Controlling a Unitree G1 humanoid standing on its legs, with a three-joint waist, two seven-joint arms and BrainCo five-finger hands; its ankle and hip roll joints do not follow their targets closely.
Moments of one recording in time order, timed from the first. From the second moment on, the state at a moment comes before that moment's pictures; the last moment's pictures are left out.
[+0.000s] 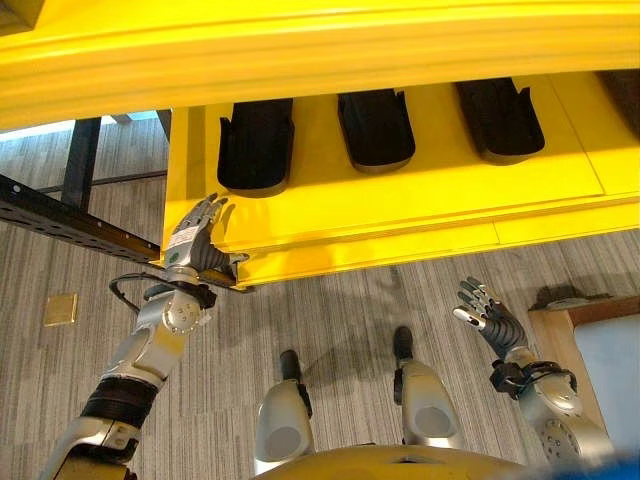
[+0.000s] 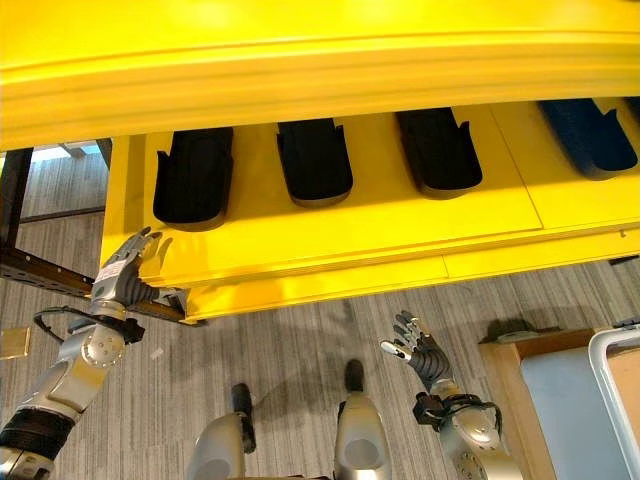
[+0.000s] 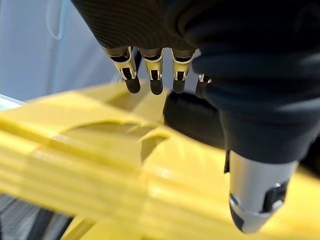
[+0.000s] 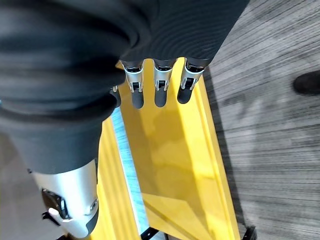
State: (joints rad) left arm -0.16 0.69 -0.17 0.28 0.51 -0.03 0.29; right arm 0.27 -0.45 0.12 0.02 0.61 -0.01 0.08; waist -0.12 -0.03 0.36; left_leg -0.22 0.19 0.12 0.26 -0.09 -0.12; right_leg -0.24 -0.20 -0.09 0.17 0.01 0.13
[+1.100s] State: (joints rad) left arm -0.50 0.72 -0.35 0.50 0.58 0.03 0.38; right arm 0.28 -0.45 0.13 0.01 0.61 -0.04 0.08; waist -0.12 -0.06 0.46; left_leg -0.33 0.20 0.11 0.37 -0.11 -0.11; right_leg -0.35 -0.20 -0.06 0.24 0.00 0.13
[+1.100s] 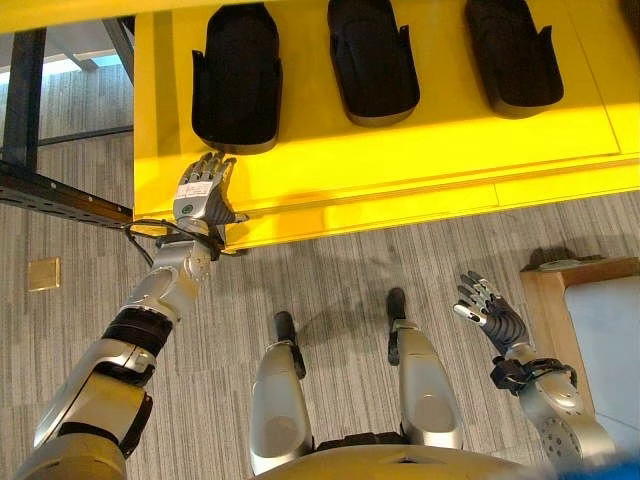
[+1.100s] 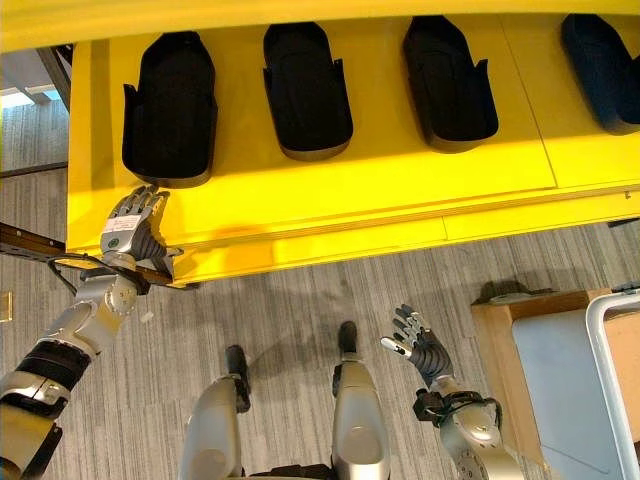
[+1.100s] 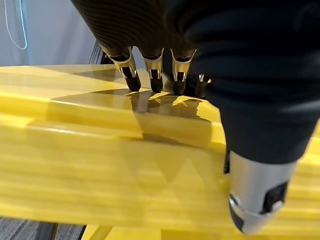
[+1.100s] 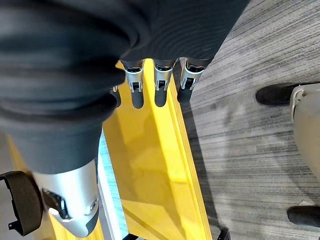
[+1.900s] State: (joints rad) left arm -0.54 0.74 -0.39 0.52 0.58 0.04 0.38; right arm 0.28 -0.45 0.13 0.00 0.61 -0.06 0.08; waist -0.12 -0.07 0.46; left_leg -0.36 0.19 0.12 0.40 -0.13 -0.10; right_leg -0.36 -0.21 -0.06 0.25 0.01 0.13
